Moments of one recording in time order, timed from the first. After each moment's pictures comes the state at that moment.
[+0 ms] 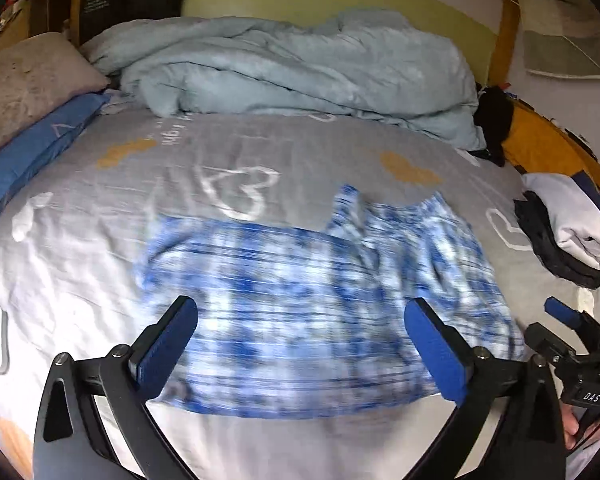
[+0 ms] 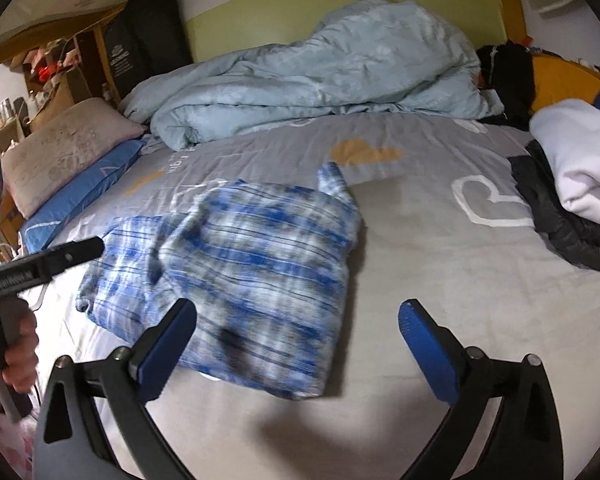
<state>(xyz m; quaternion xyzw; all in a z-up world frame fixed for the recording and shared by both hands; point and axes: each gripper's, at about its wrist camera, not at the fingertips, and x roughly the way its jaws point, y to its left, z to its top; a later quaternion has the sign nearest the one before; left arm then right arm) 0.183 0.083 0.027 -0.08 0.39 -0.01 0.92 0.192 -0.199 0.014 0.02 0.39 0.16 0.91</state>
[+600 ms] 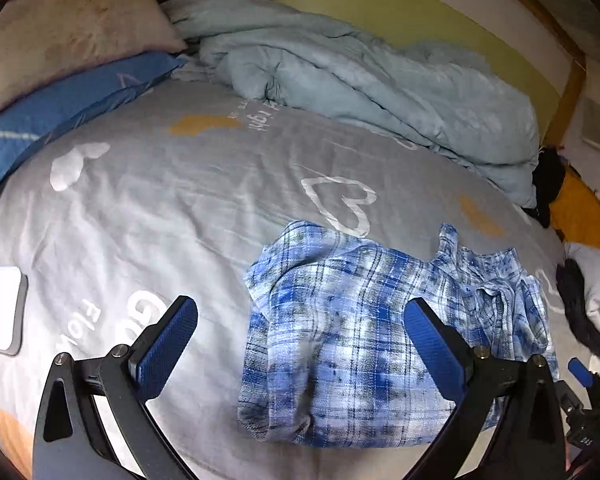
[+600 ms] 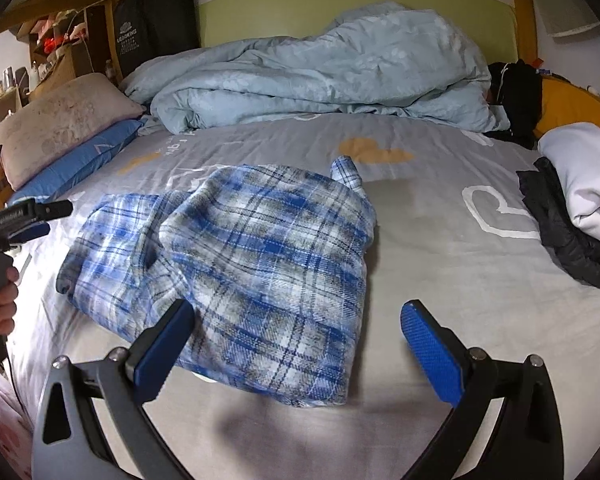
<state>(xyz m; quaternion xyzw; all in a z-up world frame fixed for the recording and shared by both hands) 0.190 0.185 -0.004 -0.18 0.38 0.06 0.90 0.191 -0.180 0.000 -0.03 0.39 0.15 0.91</state>
